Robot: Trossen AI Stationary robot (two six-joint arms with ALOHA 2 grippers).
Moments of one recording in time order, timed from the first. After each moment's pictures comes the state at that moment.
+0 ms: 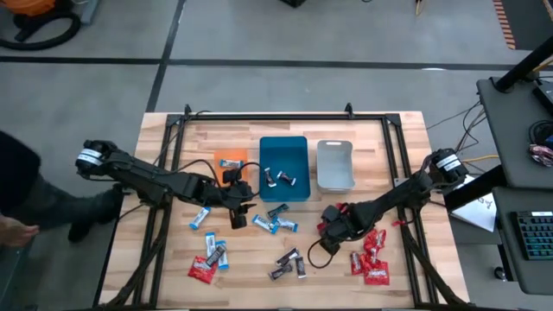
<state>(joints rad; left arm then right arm) -0.24 1.34 0.83 -0.32 -0.33 -0.25 0.44 1.69 0.93 -0.64 0.05 1.14</state>
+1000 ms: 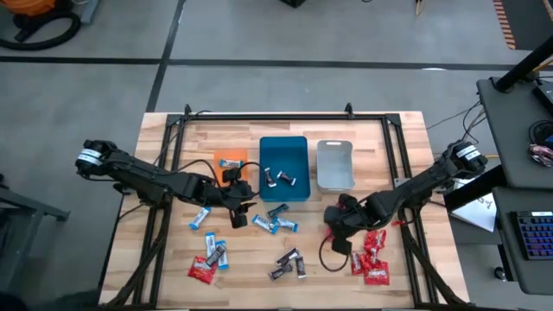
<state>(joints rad) -0.24 1.34 0.83 -0.31 -0.36 -0.25 0.45 1.49 0.93 -0.64 0.12 0.63</state>
